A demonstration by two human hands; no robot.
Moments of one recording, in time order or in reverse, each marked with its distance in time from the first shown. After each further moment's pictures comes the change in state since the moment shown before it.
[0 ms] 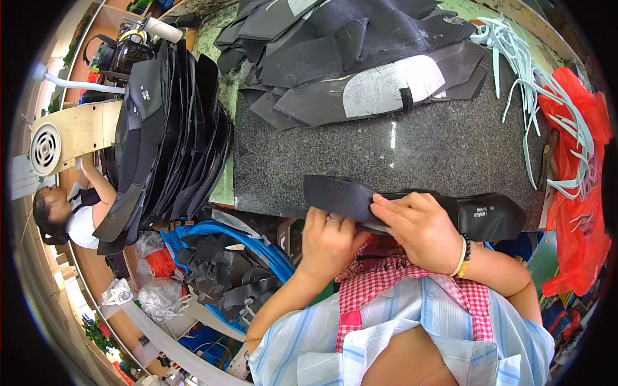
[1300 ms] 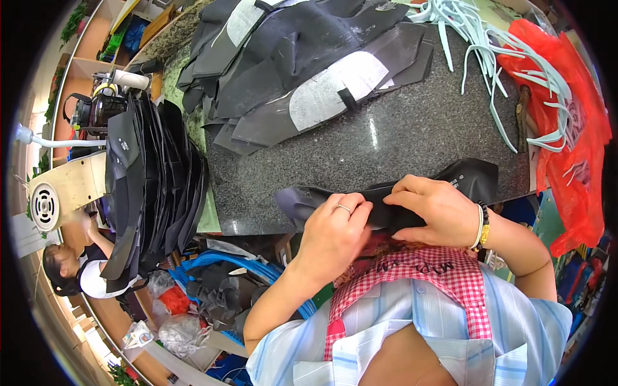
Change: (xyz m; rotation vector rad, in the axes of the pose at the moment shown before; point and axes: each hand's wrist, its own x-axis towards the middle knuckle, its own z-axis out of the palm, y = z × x) left_hand 0.057 0.027 -0.022 -0.305 -0.184 0.233; right_hand -0.022 0.011 -0.053 -0.070 -0.189 0.100
